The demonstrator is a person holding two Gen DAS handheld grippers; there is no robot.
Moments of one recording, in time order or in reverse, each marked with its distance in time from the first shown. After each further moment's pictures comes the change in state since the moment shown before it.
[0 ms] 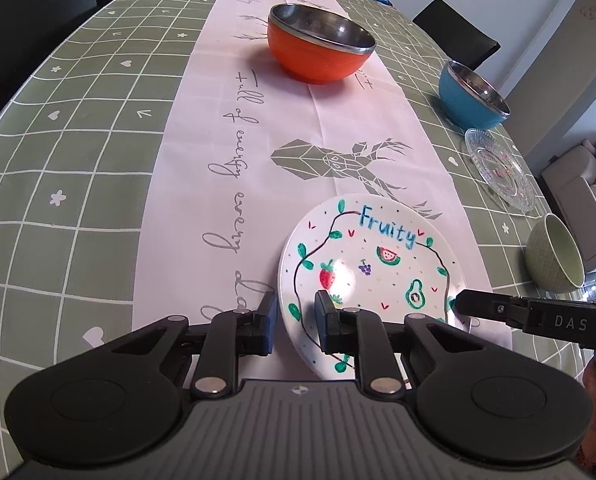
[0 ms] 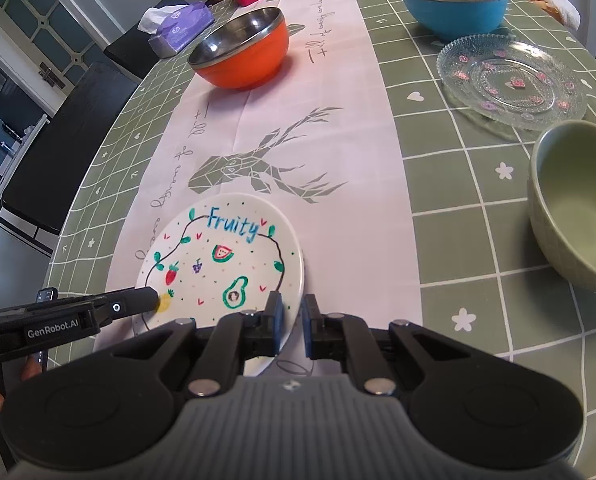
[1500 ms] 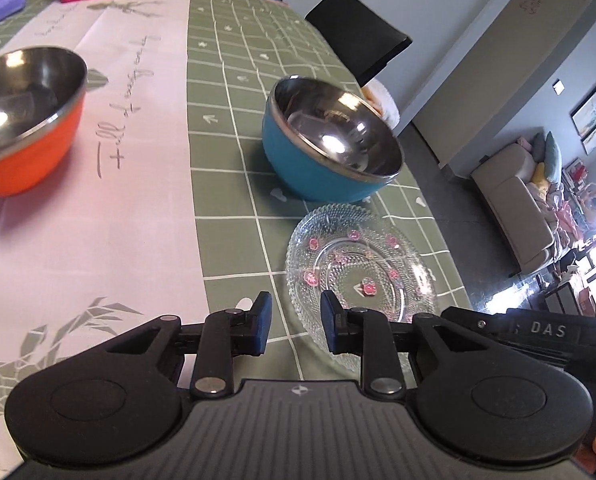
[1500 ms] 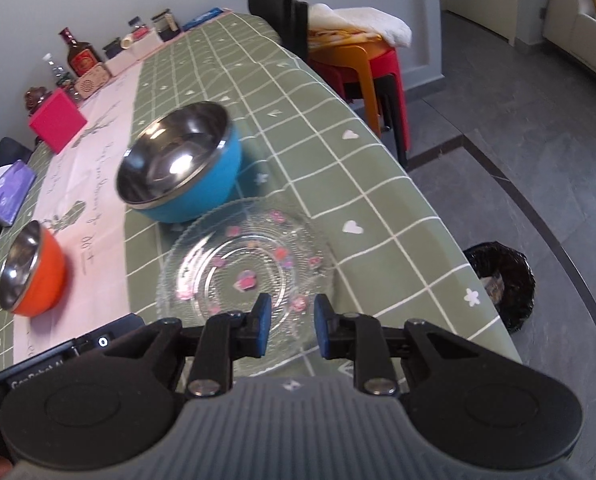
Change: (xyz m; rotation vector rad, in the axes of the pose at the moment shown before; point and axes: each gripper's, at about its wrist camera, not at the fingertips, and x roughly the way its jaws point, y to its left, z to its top) left arm 0.139 -0.176 0.123 0.064 0.002 -0.232; right arm -0.044 -0.173 0.129 0.346 -0.160 -0.325
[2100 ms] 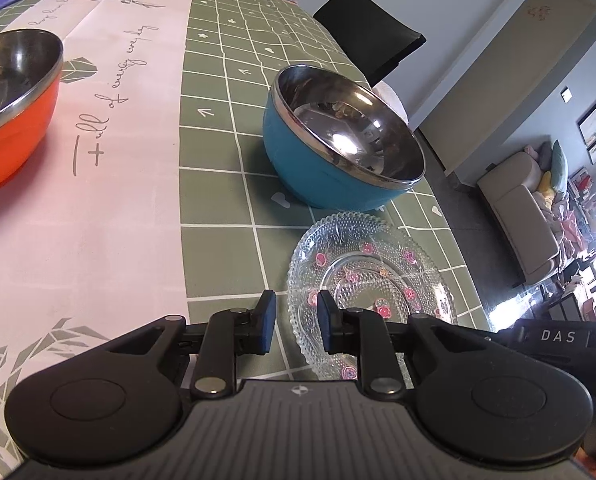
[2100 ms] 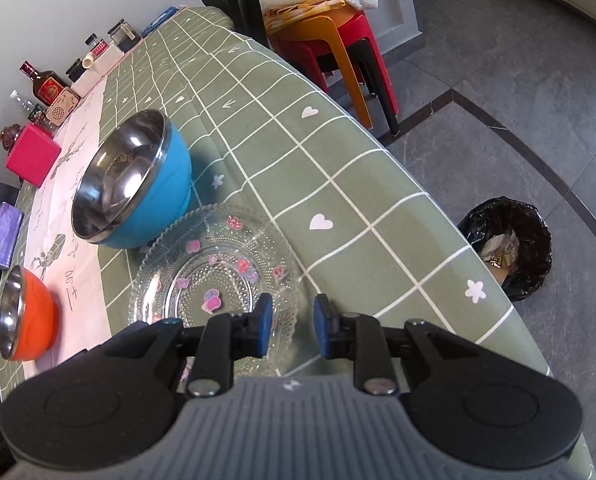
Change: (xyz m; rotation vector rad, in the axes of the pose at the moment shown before) left arm 0.028 0.000 0.006 -0.017 -0.017 0.004; right arm 0.030 -0.026 0.011 0.142 0.053 0.044
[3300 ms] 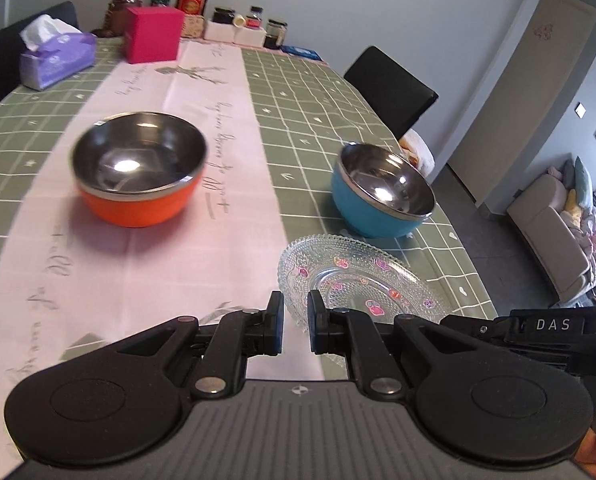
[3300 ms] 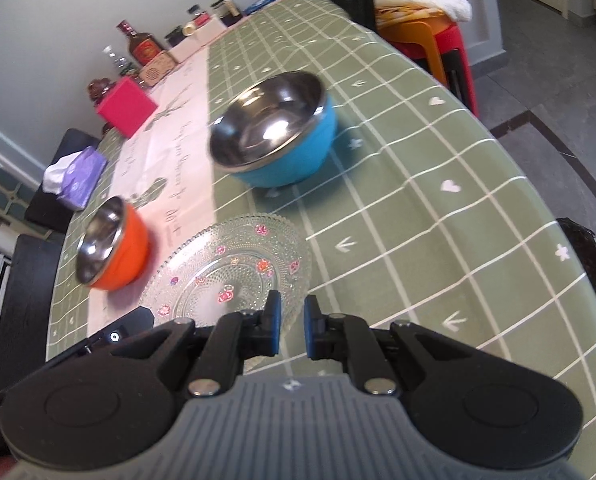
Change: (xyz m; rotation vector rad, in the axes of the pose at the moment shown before) left arm -0.126 0.021 -0.024 0.043 -0.154 0.145; right arm -0.045 0.064 -0.052 -0.179 0.010 0.214
